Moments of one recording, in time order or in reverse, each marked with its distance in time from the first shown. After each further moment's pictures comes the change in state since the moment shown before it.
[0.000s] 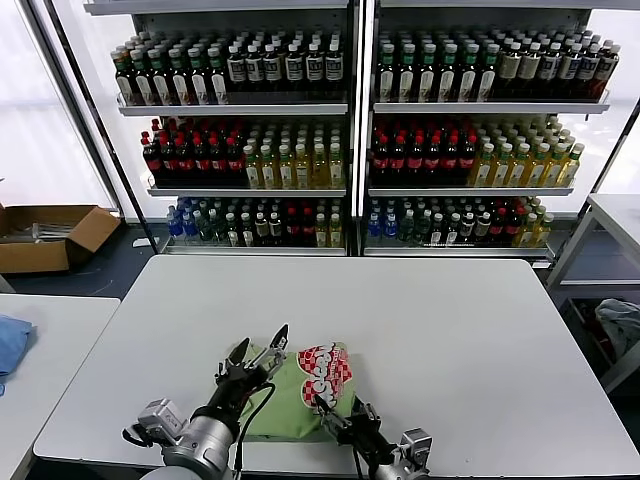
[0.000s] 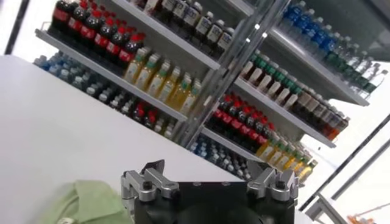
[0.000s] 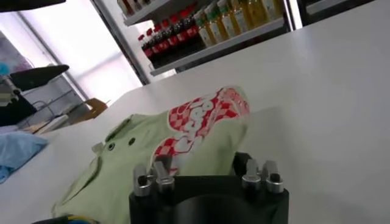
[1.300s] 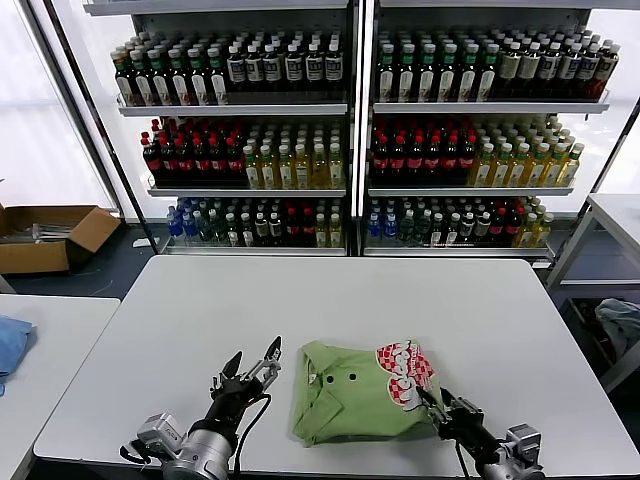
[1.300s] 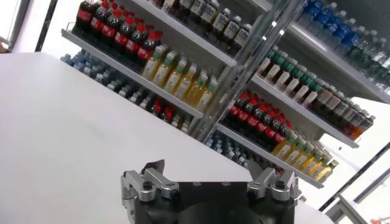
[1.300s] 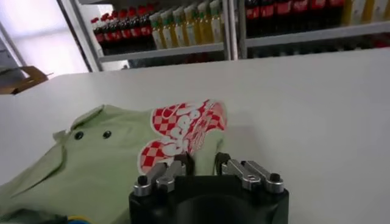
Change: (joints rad) left arm 0.065 -0.062 -0.009 0.000 0.072 -0.002 0.011; right arm -0.177 -0.211 0.432 0.120 -0.001 -0.035 -0.118
